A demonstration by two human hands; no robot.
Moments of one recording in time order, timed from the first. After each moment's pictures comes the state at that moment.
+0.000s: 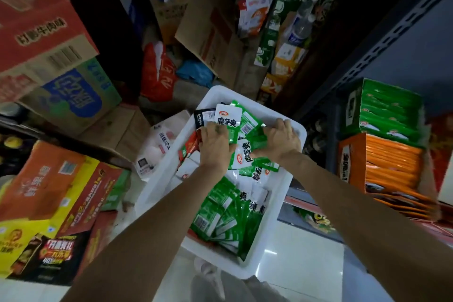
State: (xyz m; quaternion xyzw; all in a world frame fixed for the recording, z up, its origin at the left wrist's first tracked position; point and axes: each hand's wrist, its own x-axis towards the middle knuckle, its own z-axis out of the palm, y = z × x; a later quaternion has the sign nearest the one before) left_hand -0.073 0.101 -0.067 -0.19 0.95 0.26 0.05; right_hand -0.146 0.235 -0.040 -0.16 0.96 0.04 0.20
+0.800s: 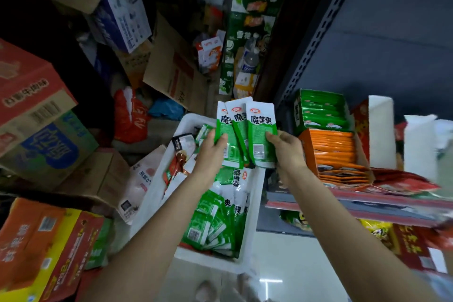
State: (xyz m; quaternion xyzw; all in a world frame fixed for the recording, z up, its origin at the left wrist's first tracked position) left_hand -0.051 0.127 0.034 -0.19 0.70 0.68 0.08; right_hand -0.077 0.274 0.052 0.22 0.69 -0.68 0.10
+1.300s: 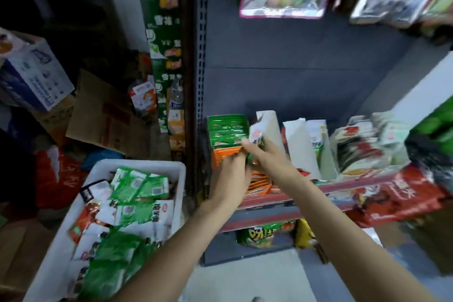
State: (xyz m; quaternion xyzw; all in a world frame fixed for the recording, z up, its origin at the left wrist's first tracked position) left_hand -0.029 0.352 0.108 0.14 0.92 0.36 -0.07; right_hand -0.041 0.459 0.133 0.07 0.77 -0.63 0.07
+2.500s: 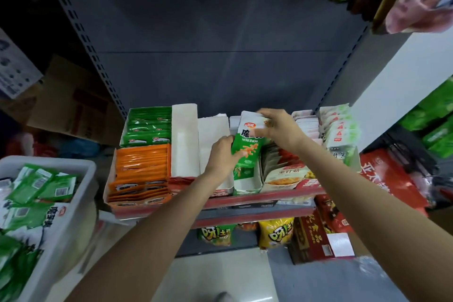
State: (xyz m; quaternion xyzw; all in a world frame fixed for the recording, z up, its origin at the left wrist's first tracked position) left_hand -0.117 0.633 0.054 0.05 0.89 0.45 0.06; right_hand -0.131 0.784 0.123 -0.07 0.91 -0.40 0.04
